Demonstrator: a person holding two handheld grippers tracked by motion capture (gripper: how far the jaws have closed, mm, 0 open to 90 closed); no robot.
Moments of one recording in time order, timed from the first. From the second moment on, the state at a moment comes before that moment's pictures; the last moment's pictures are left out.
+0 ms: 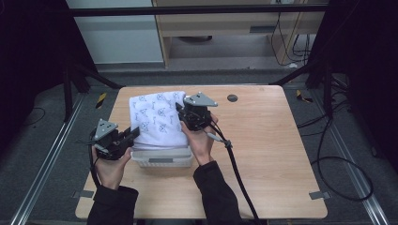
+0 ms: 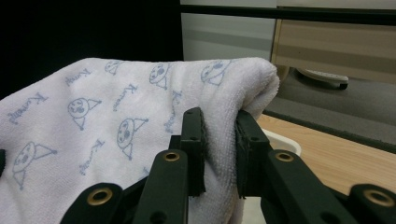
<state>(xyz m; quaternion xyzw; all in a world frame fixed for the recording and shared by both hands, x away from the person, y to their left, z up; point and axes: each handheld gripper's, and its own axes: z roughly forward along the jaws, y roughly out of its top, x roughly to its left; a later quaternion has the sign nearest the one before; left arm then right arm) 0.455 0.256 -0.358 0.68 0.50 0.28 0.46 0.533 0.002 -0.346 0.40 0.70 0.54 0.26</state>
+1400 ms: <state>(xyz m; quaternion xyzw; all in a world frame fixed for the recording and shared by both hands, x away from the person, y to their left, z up) 0.484 0.252 -0.403 0.71 0.52 0.27 0.39 0.563 0.011 -0.408 0.43 0.72 0.50 0.23</state>
